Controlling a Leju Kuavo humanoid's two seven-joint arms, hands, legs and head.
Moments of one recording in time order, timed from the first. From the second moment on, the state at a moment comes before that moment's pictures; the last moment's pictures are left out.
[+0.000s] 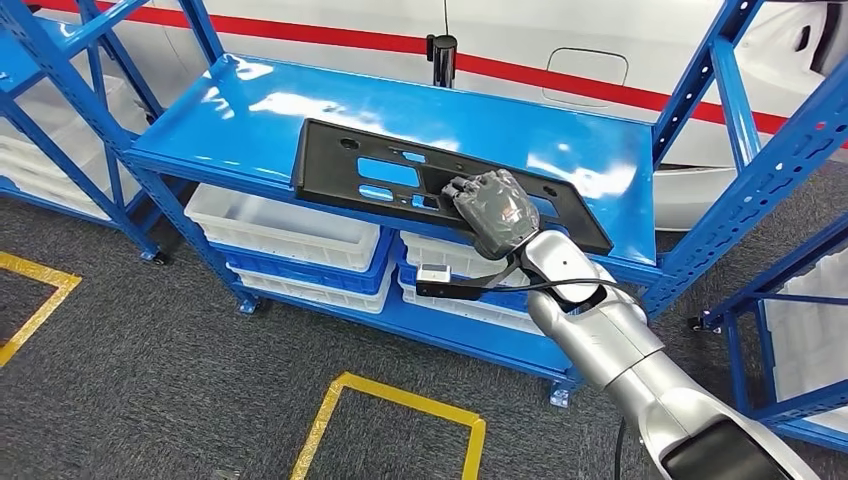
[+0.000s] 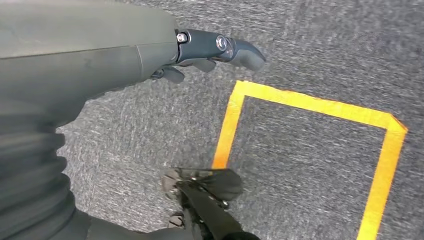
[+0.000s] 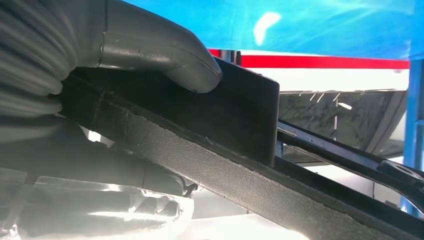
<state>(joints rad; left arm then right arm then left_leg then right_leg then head) -0.06 -0.06 0.49 -0.20 -0.48 0.18 -0.40 -0.77 -0.12 0.64 -0.92 0.99 -0.35 -0.18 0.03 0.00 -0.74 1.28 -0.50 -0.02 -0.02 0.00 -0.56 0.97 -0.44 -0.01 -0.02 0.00</state>
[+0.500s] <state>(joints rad) -0.07 -0.06 0.49 -0.20 -0.49 0.18 -0.39 -0.76 -0.13 0.62 -0.98 0.91 -0.31 -0.30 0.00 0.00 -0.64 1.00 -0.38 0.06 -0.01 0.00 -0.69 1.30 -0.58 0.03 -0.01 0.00</state>
